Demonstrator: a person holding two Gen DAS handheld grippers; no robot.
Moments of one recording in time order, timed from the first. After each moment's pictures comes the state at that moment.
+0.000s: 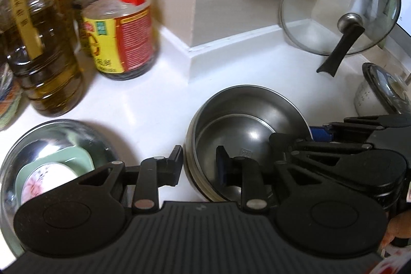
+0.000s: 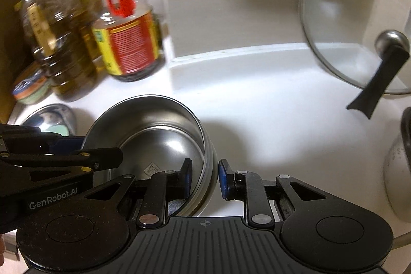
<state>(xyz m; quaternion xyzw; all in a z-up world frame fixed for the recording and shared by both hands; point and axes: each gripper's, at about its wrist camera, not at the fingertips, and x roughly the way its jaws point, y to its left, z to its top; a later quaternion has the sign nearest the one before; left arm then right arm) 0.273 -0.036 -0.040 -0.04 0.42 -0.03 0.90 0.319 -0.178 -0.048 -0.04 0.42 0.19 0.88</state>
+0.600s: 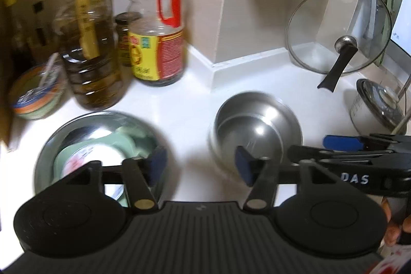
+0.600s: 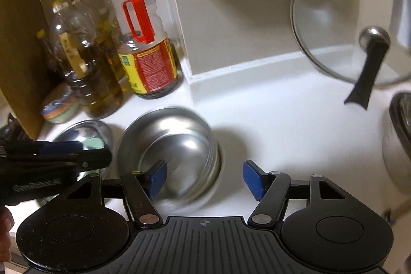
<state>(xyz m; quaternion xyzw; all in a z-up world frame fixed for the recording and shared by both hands) 0.193 -0.014 -0.002 -0.05 0.38 0.01 0.92 0.259 -0.208 -0.023 0.04 0.39 0.21 0.89</state>
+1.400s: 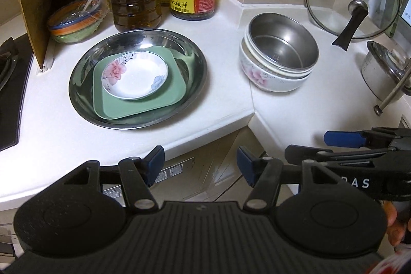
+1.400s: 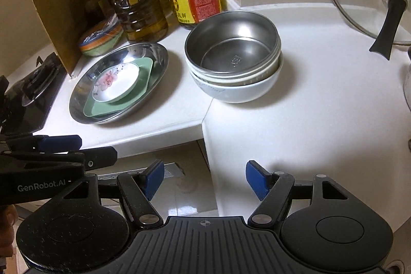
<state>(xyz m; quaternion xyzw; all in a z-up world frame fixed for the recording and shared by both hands) 0.104 0.005 -0.039 -0.08 0.44 0.05 0.89 0.174 -0.174 -0.057 0.00 0.46 0.26 0.85</state>
